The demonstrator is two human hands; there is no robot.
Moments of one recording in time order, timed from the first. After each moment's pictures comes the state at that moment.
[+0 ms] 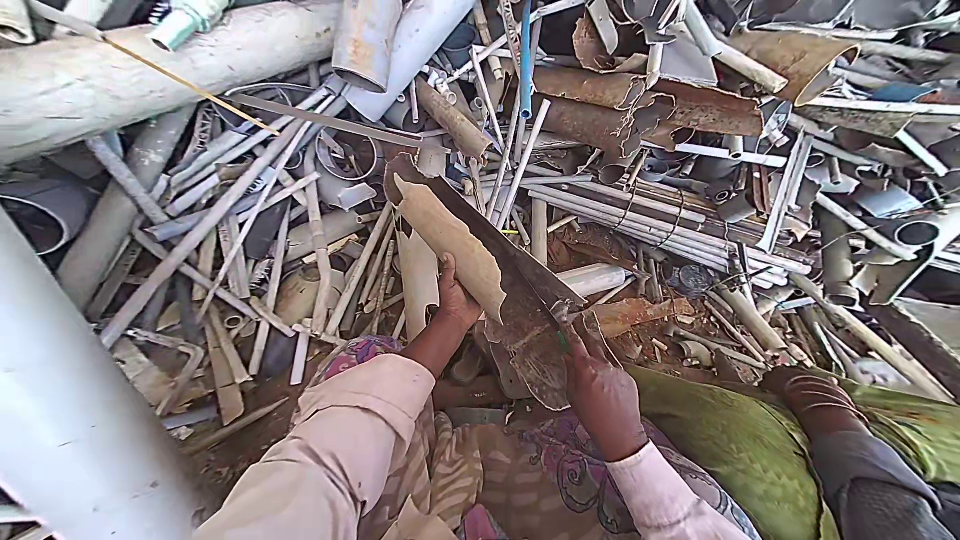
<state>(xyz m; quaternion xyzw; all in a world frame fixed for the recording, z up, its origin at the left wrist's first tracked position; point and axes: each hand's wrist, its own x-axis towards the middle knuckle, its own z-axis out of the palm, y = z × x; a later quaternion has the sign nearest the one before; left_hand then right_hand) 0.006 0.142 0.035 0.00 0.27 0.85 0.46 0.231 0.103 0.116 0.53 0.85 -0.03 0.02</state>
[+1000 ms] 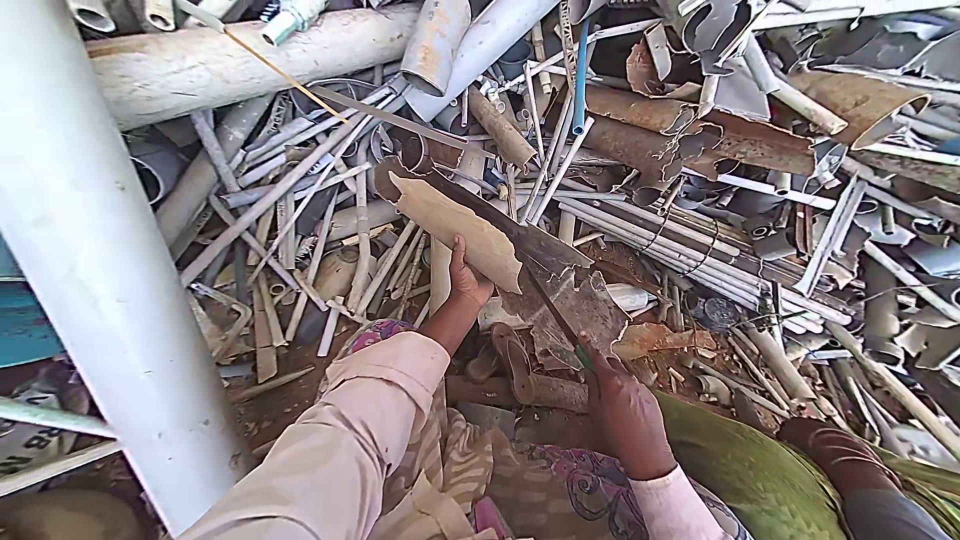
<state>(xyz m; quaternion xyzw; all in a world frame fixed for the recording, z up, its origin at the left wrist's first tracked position) -0.037 0.131 0.049 -0.05 0.23 0.89 0.40 0.226 0.095 0.130 0.50 0.86 -0.08 0.08</state>
